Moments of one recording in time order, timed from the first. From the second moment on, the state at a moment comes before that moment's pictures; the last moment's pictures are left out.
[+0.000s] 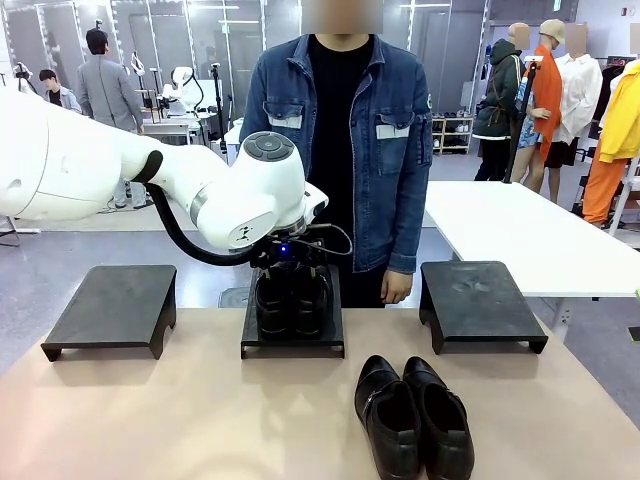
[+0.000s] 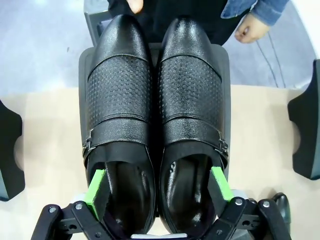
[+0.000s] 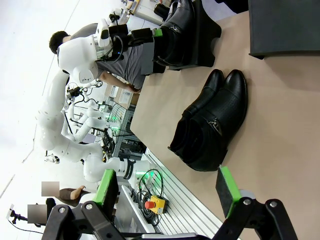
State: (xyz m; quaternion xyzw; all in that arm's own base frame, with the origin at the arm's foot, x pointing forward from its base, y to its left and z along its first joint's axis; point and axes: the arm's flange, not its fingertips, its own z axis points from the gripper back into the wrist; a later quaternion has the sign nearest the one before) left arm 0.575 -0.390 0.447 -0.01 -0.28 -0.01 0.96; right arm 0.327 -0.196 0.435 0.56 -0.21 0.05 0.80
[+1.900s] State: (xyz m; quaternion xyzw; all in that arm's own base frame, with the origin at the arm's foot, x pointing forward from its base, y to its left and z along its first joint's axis) left arm 0.411 0.010 0.498 -0.44 -0.14 -0.09 0.88; right arm 0.327 -0.195 0.435 0.56 -0.21 0.05 0.80
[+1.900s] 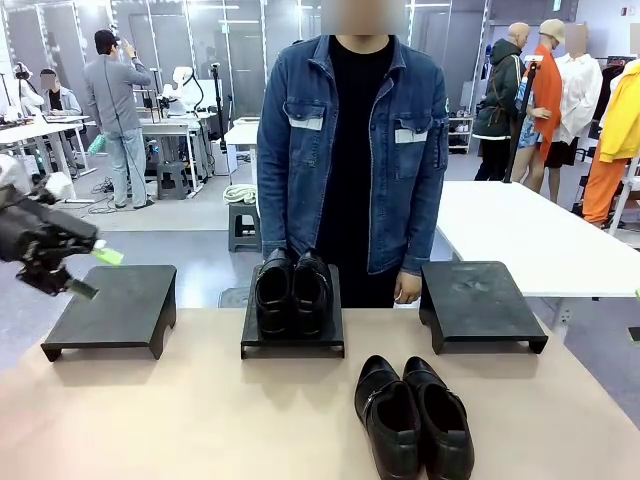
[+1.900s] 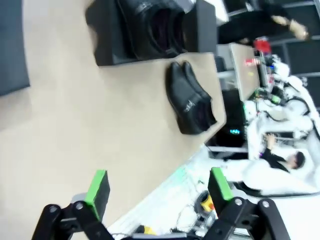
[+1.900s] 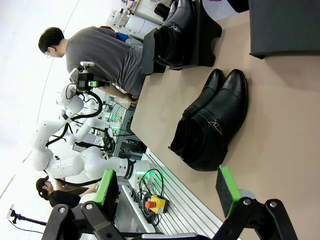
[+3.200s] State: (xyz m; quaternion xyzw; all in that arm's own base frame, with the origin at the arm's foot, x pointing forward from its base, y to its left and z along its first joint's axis) left arm 0.369 0.081 0.382 -0.59 -0.14 -0.06 0.79; right arm 0.326 -0.196 0.435 0.56 -0.21 0.05 0.80
